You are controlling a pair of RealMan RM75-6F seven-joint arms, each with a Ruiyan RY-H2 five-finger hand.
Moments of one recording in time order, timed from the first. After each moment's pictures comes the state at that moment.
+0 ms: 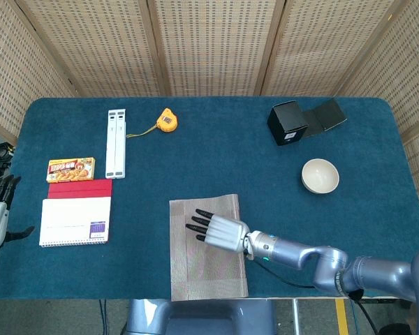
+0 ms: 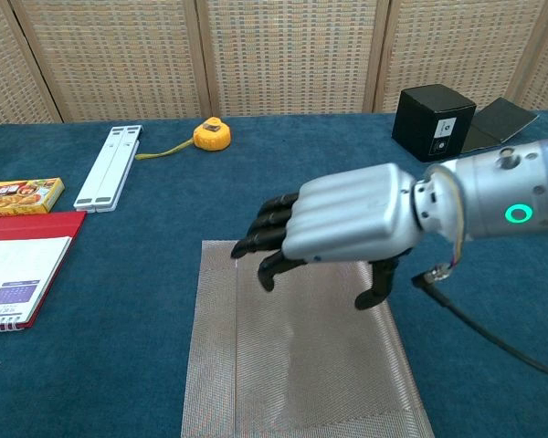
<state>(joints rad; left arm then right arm) -0.19 -1.10 -0.12 -1.67 1.22 1.32 0.16 1.03 -1.39 0.07 -1.58 -1.76 0.57 -0.27</state>
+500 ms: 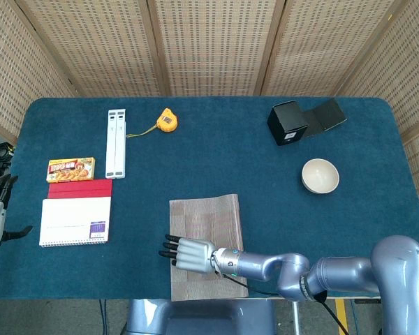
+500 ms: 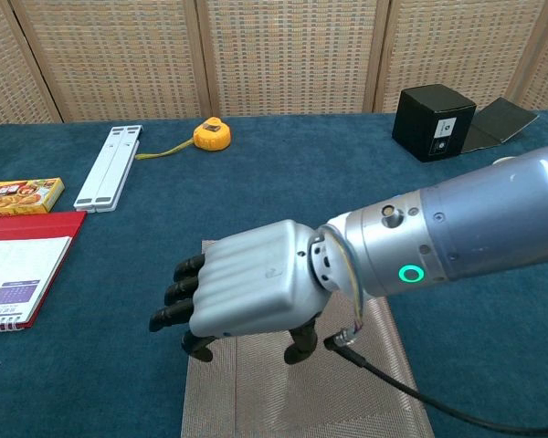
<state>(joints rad) -0.19 -1.09 -0.12 -1.67 1.22 1.31 0.14 1.15 -1.54 0.13 -1.61 -1.59 0.41 -0.51</state>
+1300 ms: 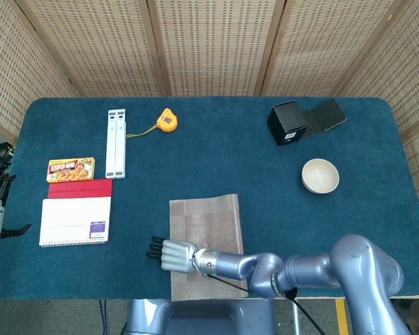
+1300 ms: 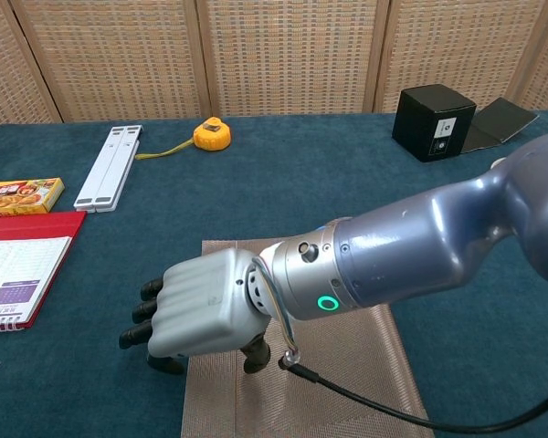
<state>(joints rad) -0.21 -1.09 -0.13 -1.65 1.17 1.27 0.12 1.27 -1.70 0.12 -1.46 -1.42 0.40 -0.63</state>
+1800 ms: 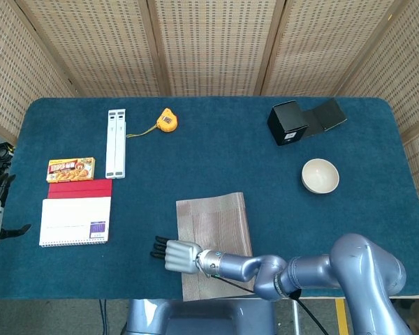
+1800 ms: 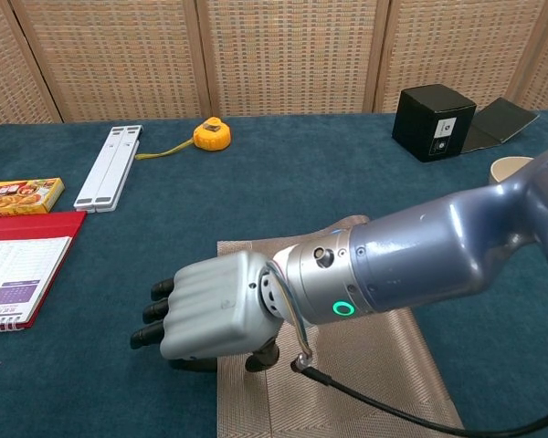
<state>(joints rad) -0.20 -1.09 -0.13 -1.65 1.18 1.28 0.11 1.28 -1.68 0.06 -1.49 -1.36 0.45 -0.69</state>
